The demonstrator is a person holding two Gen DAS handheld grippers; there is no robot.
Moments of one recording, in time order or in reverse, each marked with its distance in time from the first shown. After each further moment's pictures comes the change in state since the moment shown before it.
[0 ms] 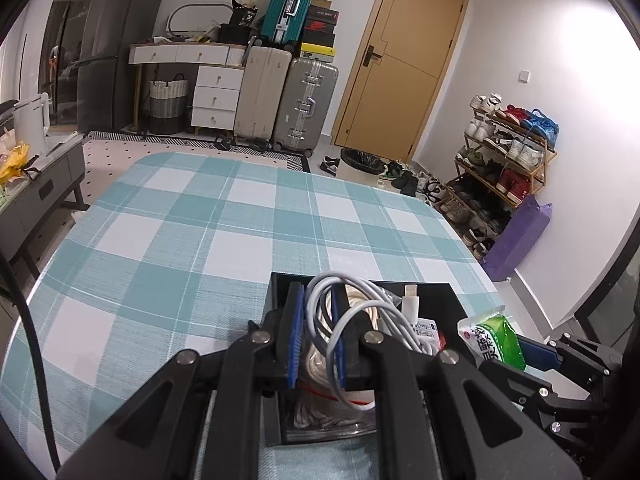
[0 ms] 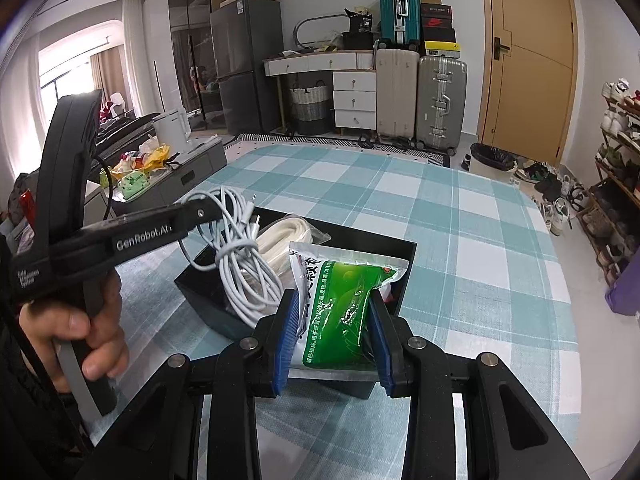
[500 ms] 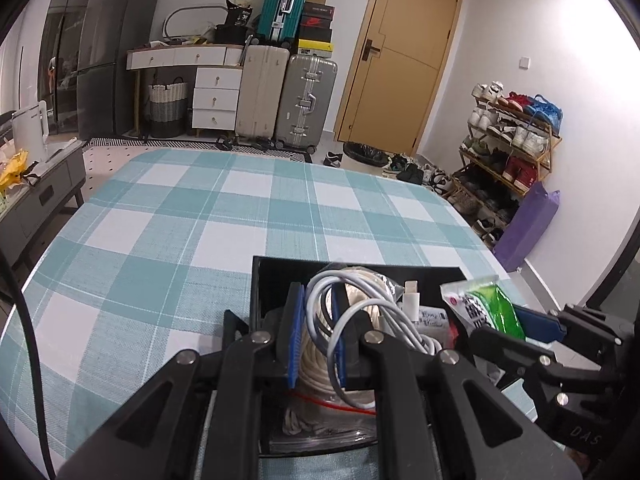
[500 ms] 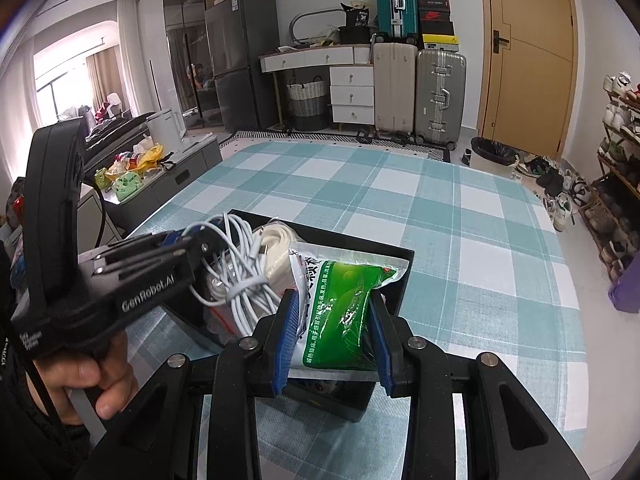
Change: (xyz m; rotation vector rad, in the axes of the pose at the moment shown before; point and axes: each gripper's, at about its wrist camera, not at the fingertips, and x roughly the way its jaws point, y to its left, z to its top) left arm 0.020 -0.013 -0.015 0.040 0.010 0.030; right arm 0.030 -0.014 0.011 0.010 0.020 0.002
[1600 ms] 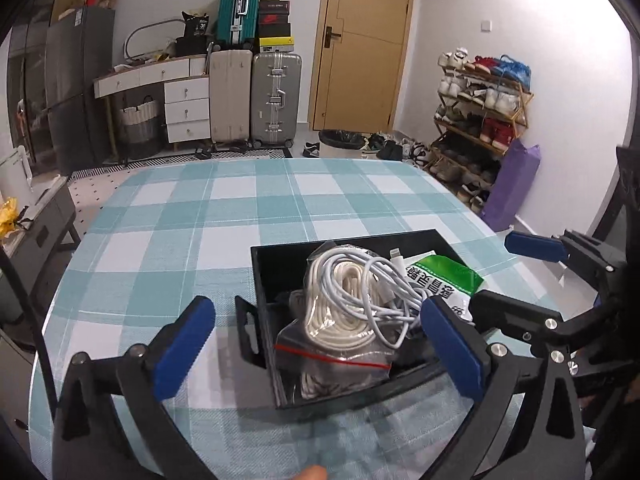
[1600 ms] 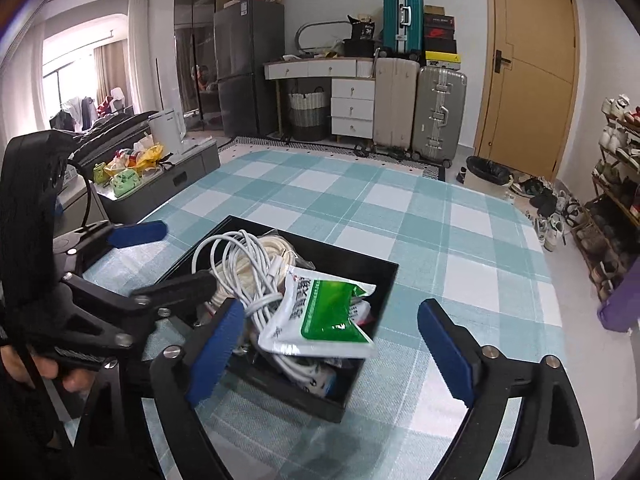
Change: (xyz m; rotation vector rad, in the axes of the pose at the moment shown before) left arm -0.035 -0.004 -0.003 0.165 0.037 -0.041; right arm -0.015 -0.004 -0.004 -0.049 -0.051 -0.037
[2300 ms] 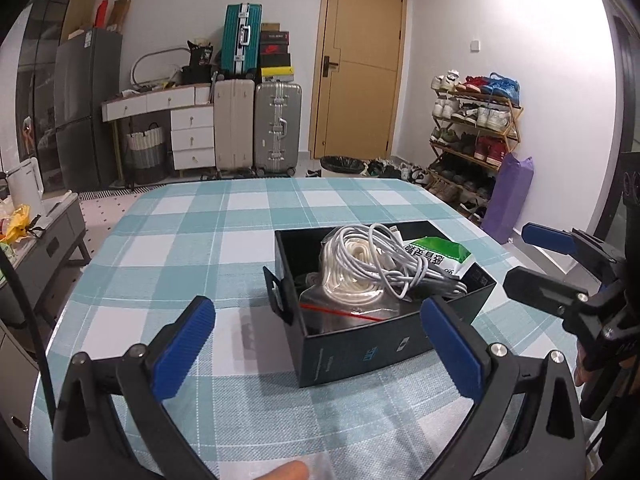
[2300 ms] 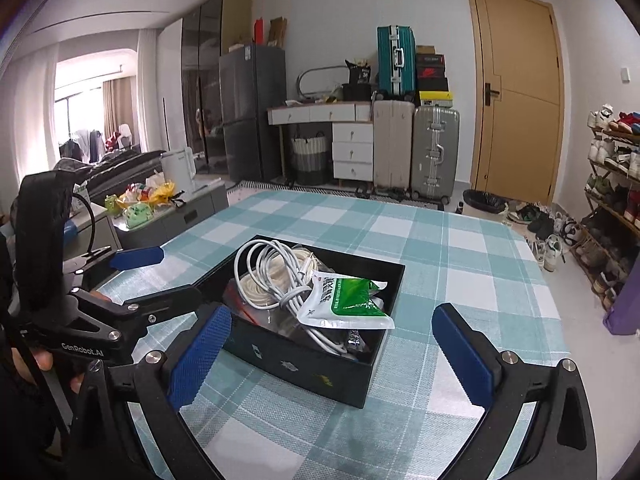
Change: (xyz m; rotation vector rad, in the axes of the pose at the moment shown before) left arm -0.035 0.010 -0.039 0.031 -0.129 0.016; right arm -0.044 0.019 -0.037 0.022 -0.191 0.015
